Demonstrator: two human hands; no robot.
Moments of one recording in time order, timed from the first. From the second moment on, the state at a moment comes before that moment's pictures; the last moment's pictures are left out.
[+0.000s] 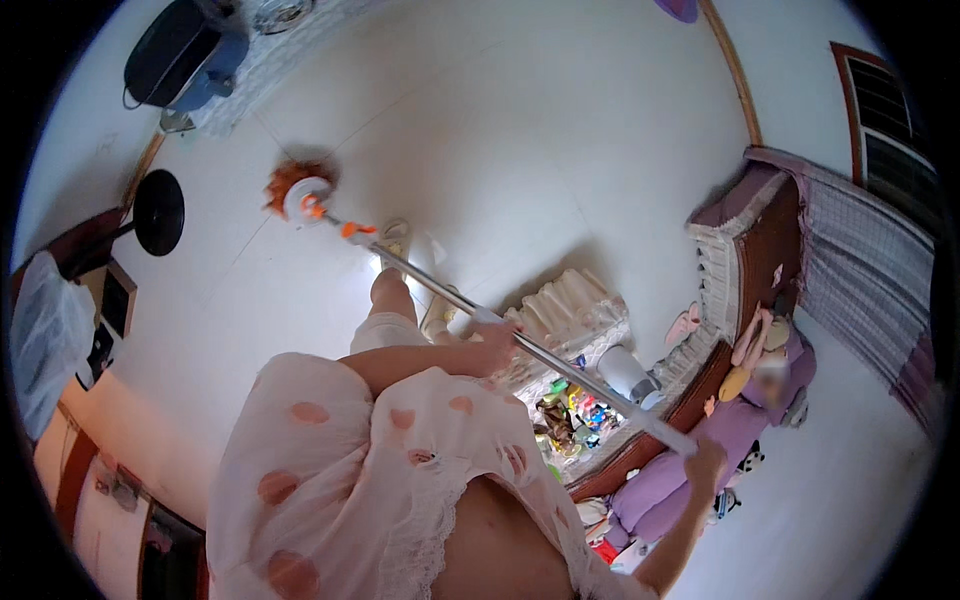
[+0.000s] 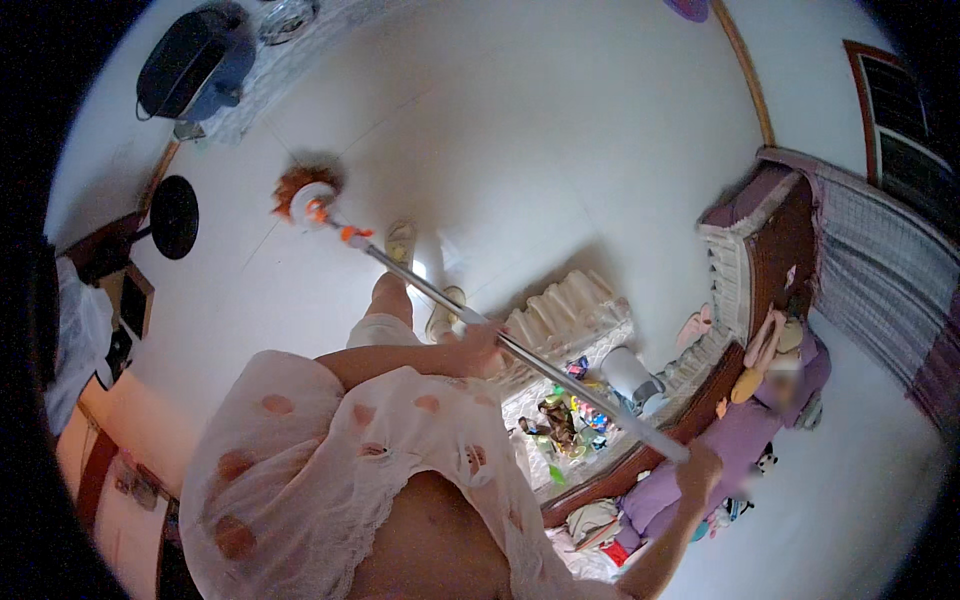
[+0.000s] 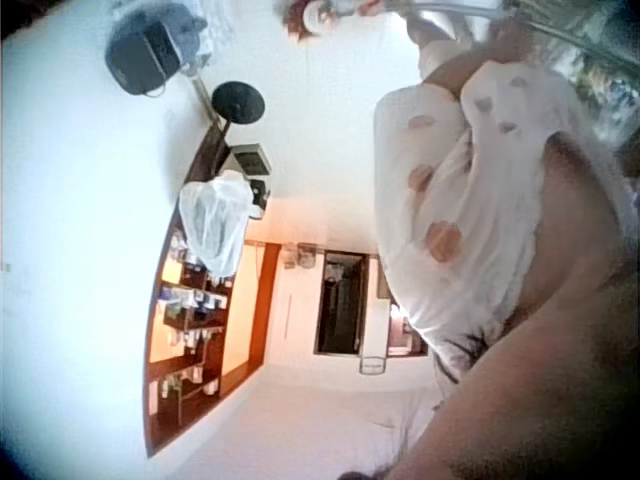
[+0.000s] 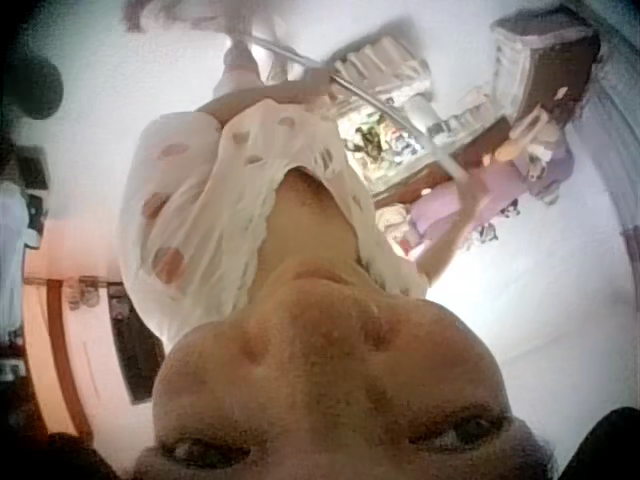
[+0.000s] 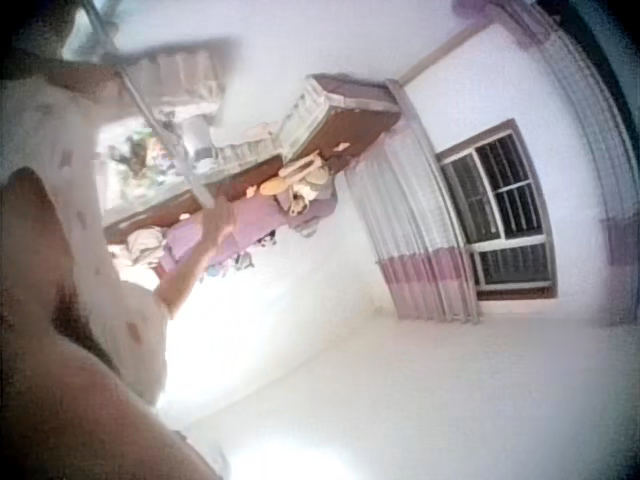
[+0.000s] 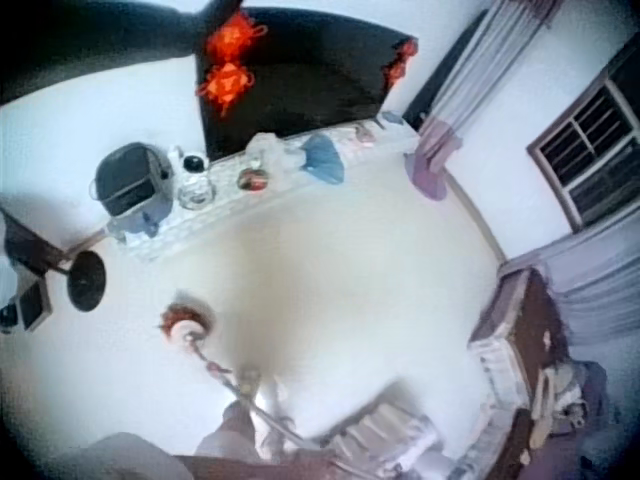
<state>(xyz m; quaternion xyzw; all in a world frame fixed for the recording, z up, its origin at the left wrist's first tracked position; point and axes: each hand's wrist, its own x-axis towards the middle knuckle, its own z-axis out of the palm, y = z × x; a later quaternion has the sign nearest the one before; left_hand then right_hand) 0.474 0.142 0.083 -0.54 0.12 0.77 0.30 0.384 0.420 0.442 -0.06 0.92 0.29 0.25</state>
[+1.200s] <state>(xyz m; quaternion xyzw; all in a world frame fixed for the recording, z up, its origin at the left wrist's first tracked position) 0.312 -0.031 -0.001 -0.51 0.08 0.85 0.04 -0.018 0.050 0.160 0.06 0.66 -0.44 0.61</state>
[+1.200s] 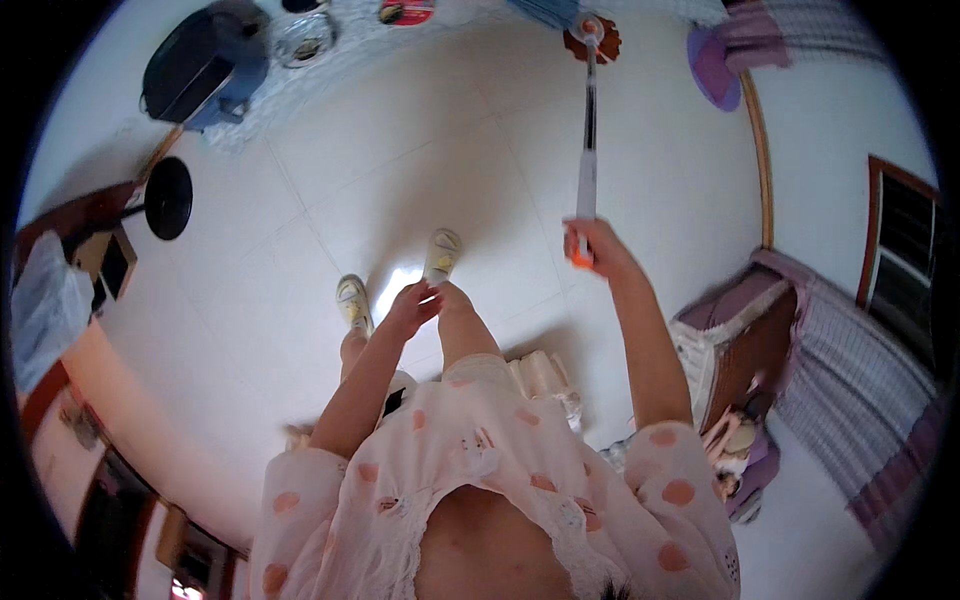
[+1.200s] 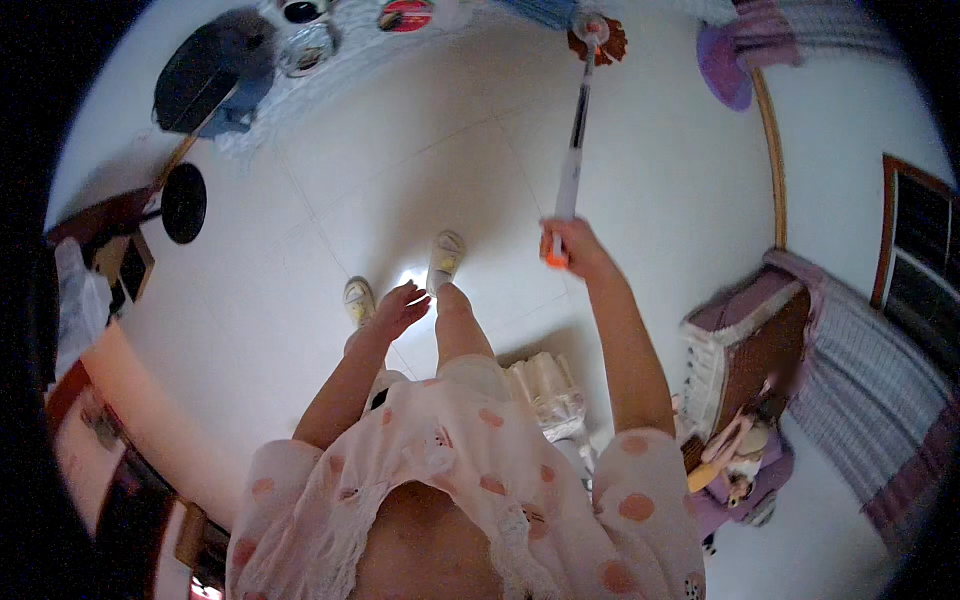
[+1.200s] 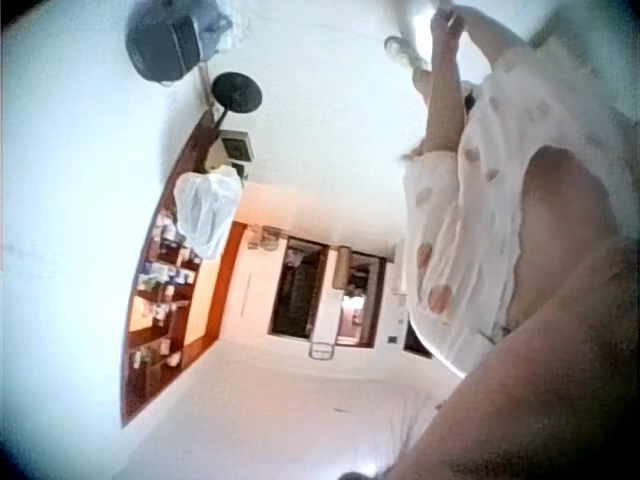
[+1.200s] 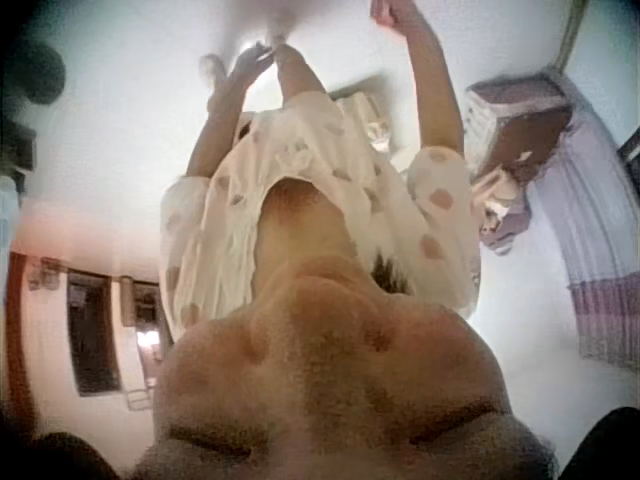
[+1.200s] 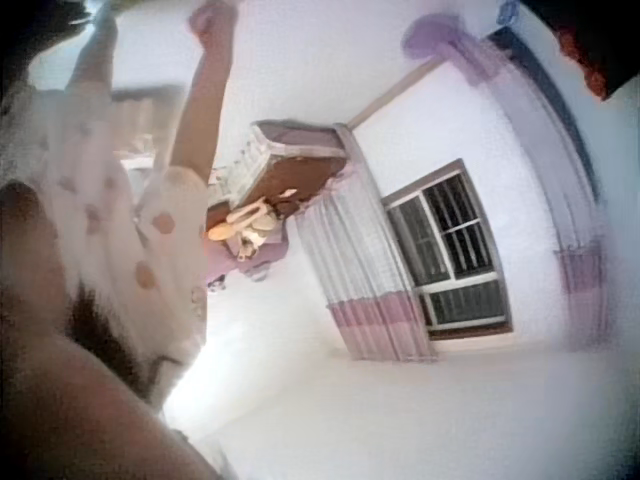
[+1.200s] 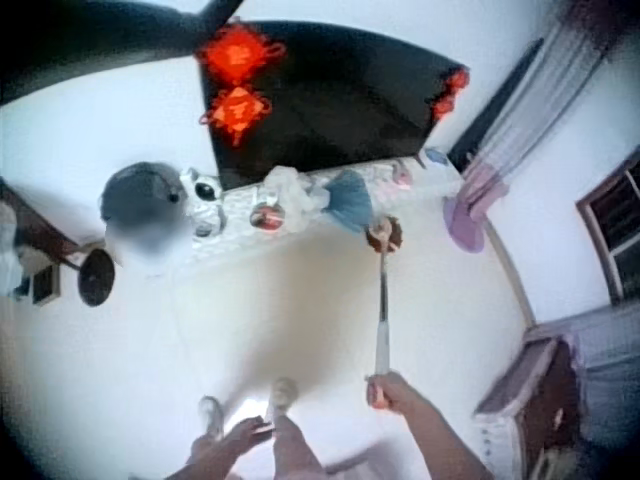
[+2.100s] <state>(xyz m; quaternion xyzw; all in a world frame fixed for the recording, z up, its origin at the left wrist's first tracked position) 0.613 -0.137 0.002 -0.47 -0.09 0.86 -0.17 0.429 -0.049 0.382 -0.13 0.56 0.18 0.80</state>
